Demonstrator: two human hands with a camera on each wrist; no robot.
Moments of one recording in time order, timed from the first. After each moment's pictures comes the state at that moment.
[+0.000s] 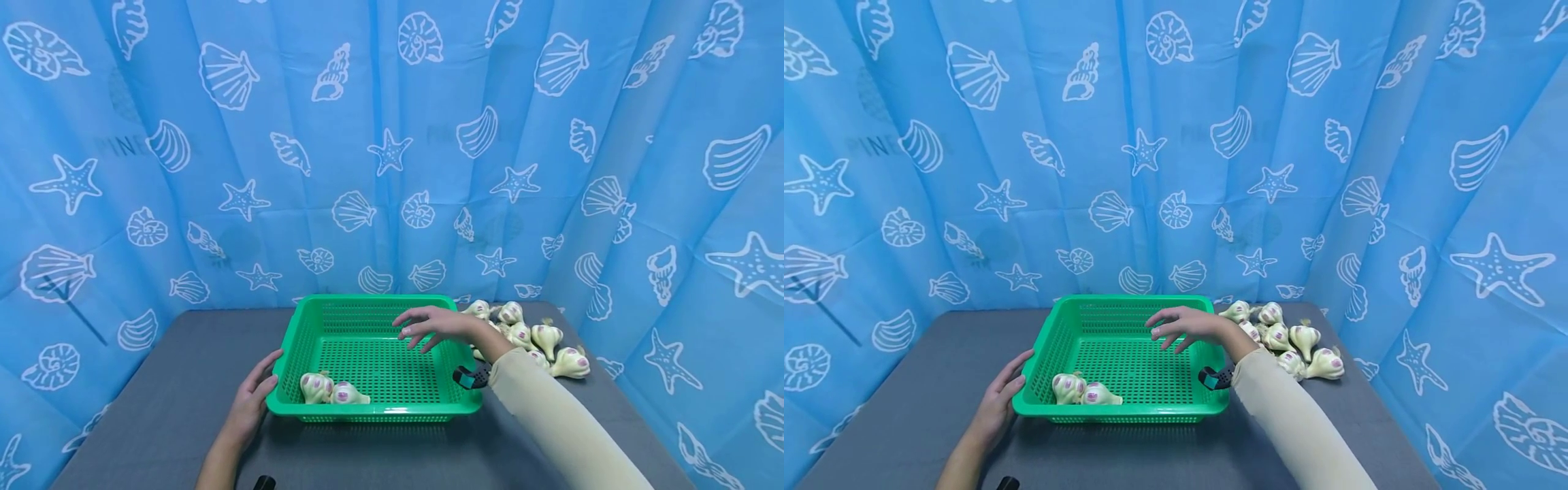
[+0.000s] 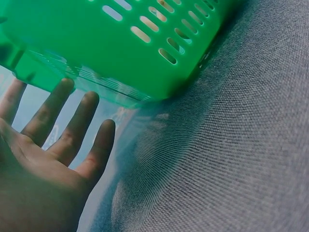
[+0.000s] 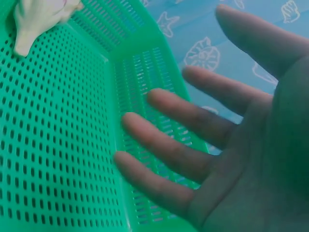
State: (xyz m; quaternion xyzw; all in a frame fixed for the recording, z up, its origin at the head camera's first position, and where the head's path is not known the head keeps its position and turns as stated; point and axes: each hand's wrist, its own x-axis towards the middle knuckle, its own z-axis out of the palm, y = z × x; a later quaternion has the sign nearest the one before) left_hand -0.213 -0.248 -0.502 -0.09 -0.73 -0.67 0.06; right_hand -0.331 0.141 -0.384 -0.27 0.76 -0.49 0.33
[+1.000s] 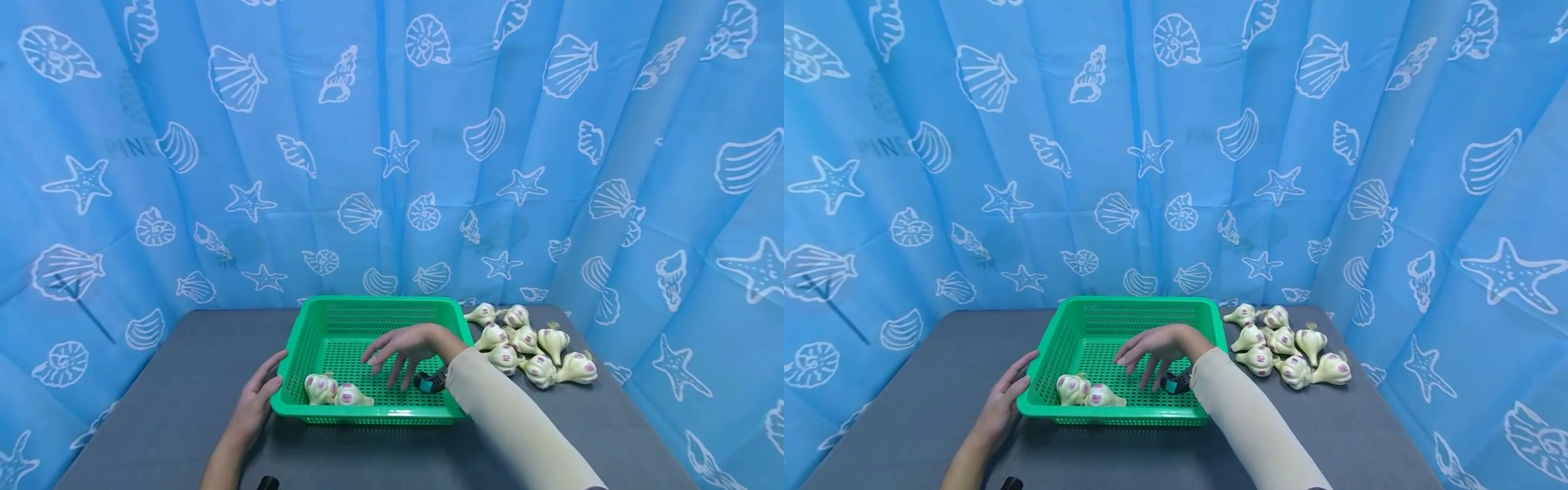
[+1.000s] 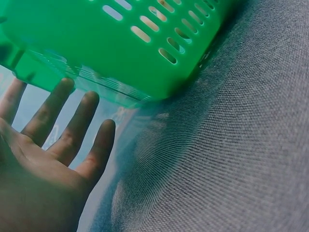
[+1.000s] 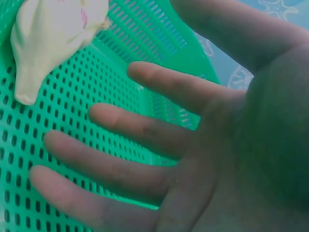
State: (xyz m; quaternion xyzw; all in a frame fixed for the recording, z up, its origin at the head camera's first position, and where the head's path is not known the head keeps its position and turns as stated) left_hand -0.212 -0.249 -0.501 -0.09 -0.73 -0.68 0.06; right_hand -0.332 0.073 -0.402 -0.24 0.71 -0.42 0.52
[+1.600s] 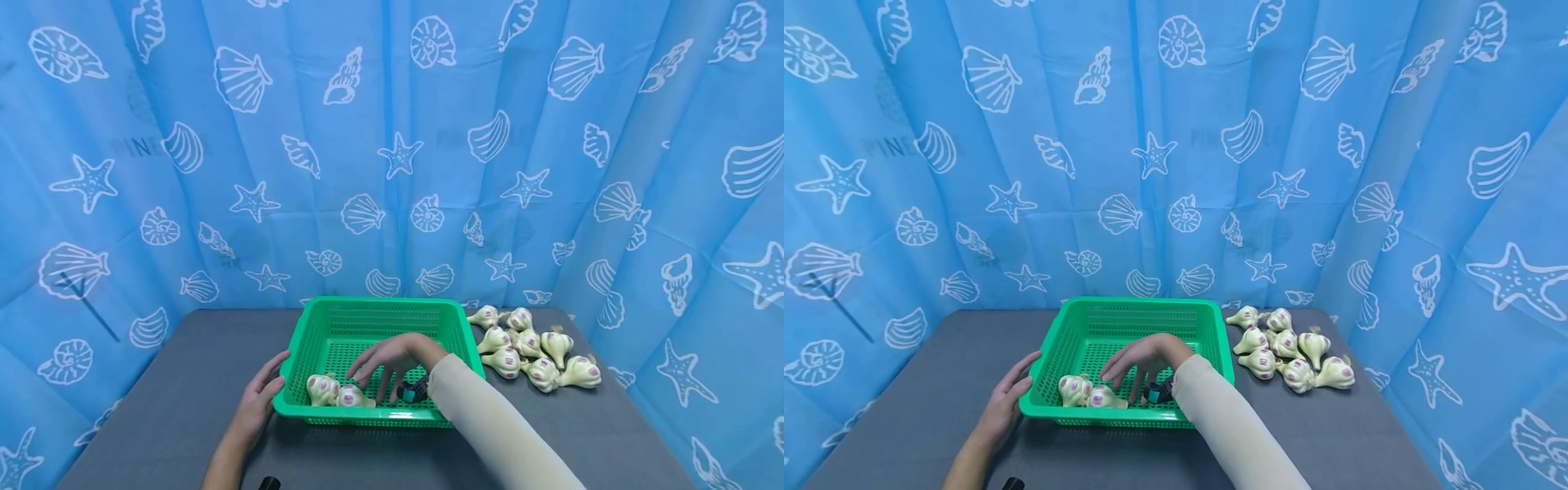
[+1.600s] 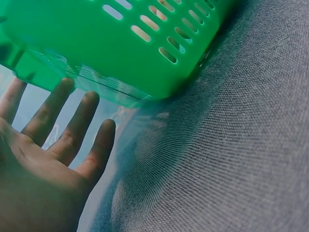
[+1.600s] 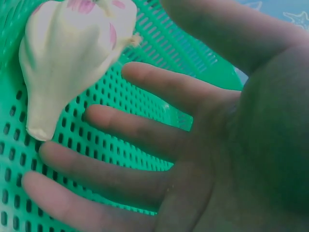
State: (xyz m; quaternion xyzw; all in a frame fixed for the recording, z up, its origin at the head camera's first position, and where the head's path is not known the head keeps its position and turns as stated) left_hand -0.214 -0.251 -0.505 -0.12 -0.73 -0.67 0.07; right_hand -0.327 0.038 -0.416 -0.22 0.71 -0.39 0.54
